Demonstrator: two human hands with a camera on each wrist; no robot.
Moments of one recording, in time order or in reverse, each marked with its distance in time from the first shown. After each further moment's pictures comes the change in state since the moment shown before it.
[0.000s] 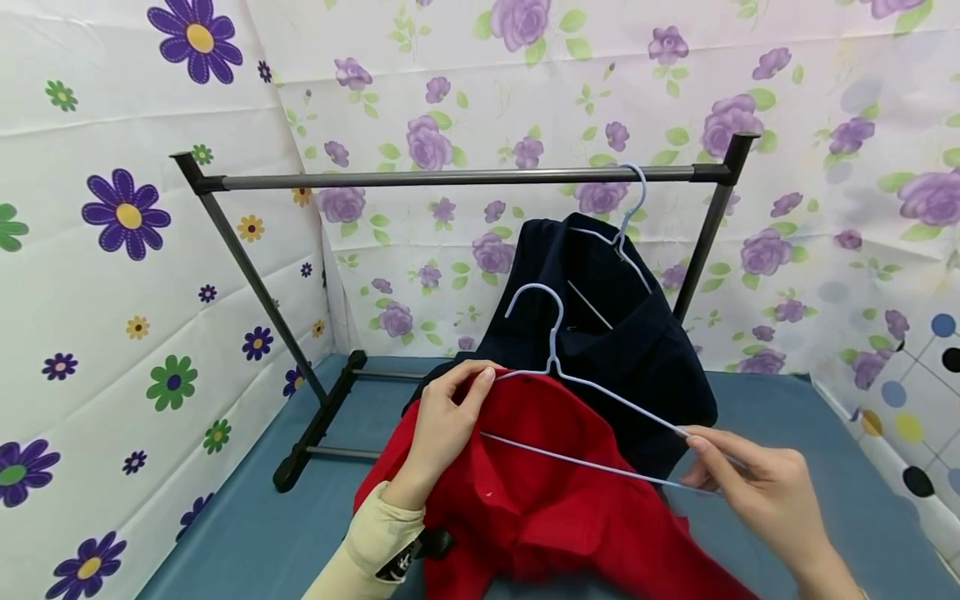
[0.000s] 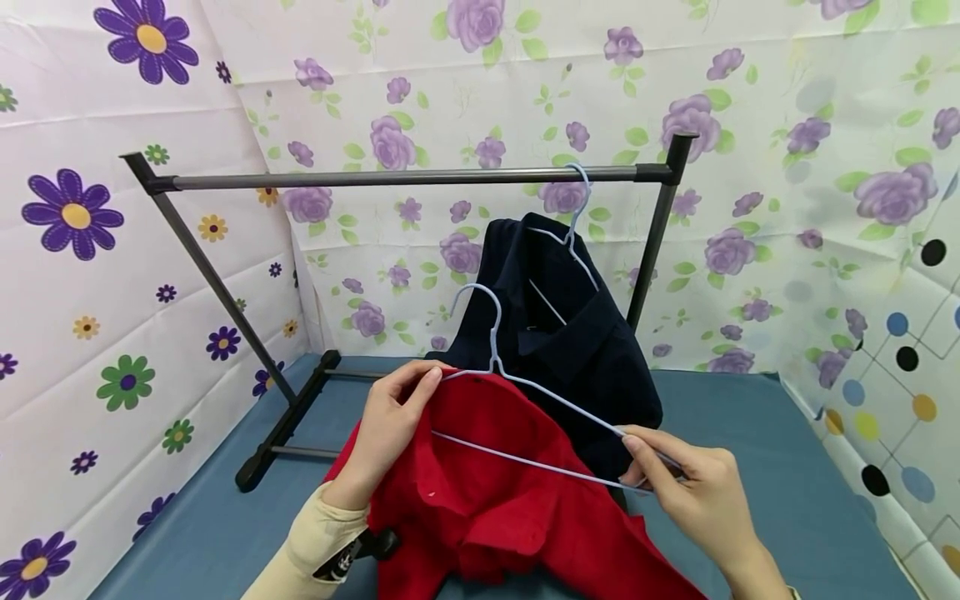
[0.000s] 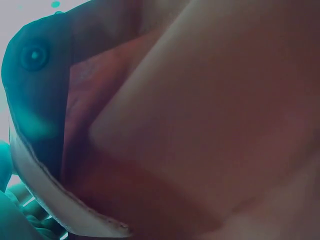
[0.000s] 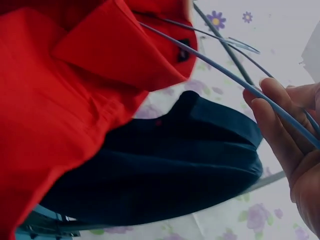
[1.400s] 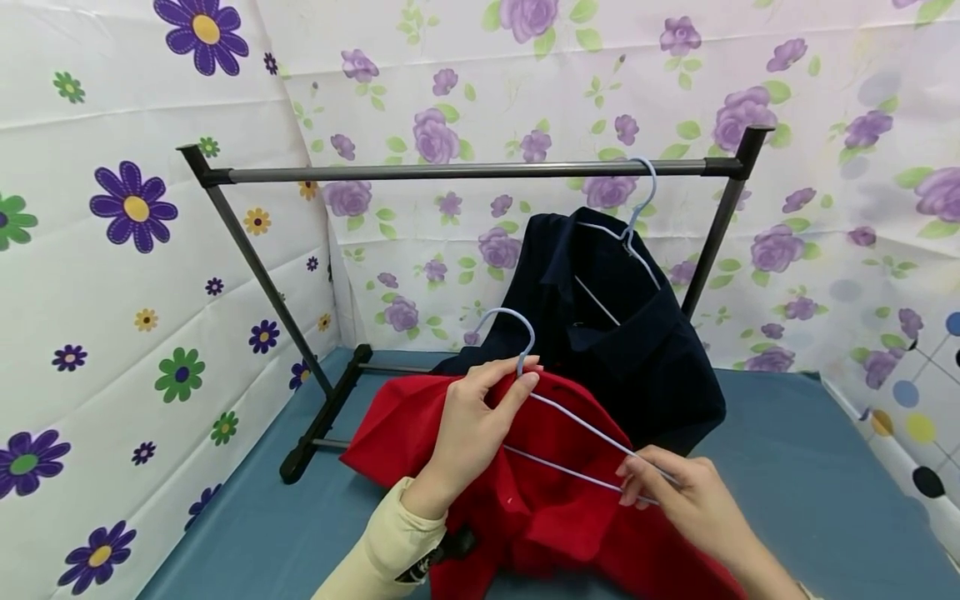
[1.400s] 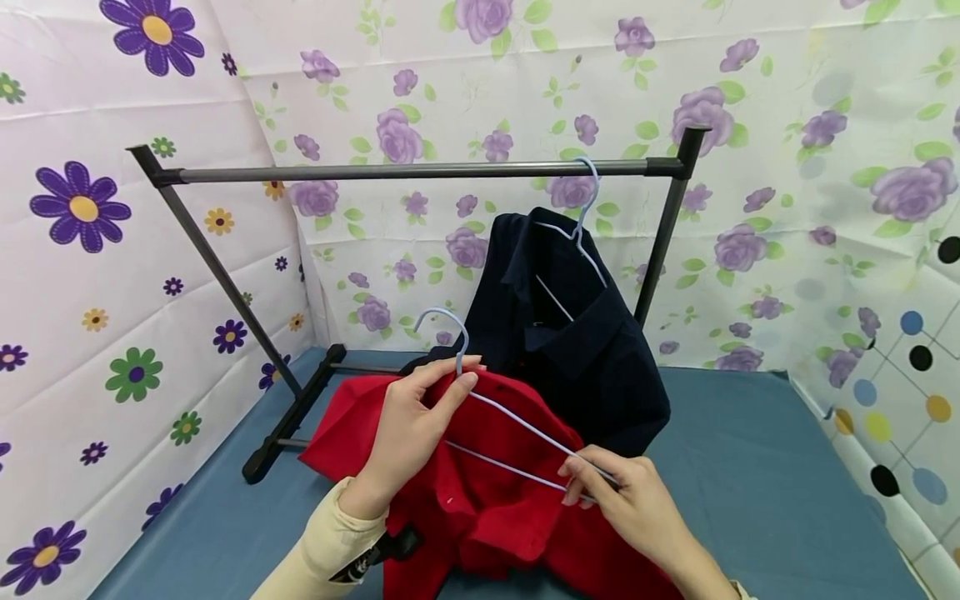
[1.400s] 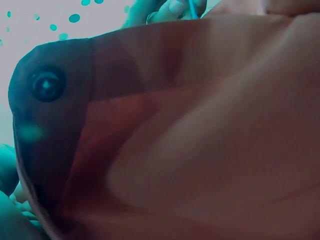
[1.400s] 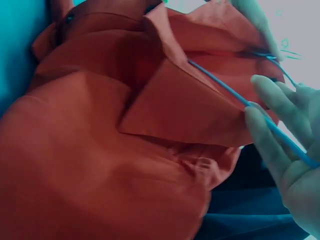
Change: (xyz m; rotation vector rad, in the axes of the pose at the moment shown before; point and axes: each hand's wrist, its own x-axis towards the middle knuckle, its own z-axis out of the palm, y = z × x) left_hand -0.006 0.036 0.019 0.052 -0.025 0.205; right_hand -0.019 0.007 0.054 0.191 -0.297 0.256
